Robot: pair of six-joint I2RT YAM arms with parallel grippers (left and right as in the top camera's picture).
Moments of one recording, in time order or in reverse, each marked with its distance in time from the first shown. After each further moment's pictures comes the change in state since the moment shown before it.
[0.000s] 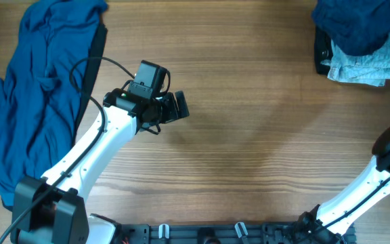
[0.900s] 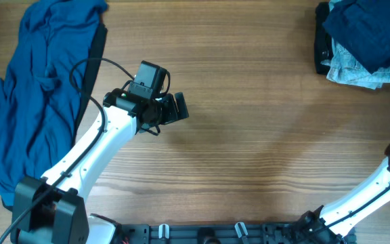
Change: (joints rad) left arm 0.000 0.000 0.000 -0.012 0.000 0.000; right arm -0.135 0.055 0.136 -0.620 0.392 -0.133
